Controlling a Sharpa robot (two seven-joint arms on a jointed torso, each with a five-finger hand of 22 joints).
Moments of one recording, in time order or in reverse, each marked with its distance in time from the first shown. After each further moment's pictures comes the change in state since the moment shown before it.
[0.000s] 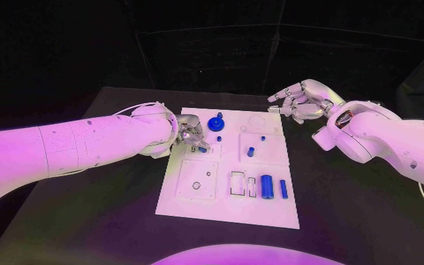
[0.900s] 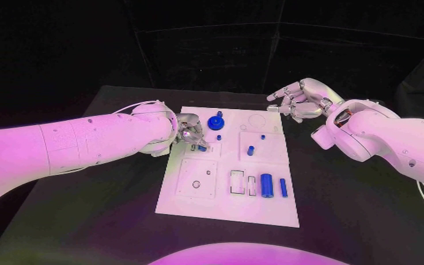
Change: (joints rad) left arm 0.001 0.007 -0.001 -0.013 -0.004 0.014 0.000; left_hand -0.072 -0.032 0.073 -0.051 -0.004 0.024 -0.019 0.013 0.012 0.014 -0.008 0.022 0.015 0.000 -0.007 0.000 0.000 0.000 0.004 -0.004 0.006 0.014; right arm 0.000 0.005 0.000 -0.001 0.000 0.004 0.003; right_hand 0.000 0.000 -0.003 -0.003 0.004 0.000 0.000 0.000 0.000 0.000 0.000 0.000 -0.002 0.000 0.000 -0.004 -0.002 0.000 0.000 0.000 0.000 -0.004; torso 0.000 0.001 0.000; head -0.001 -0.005
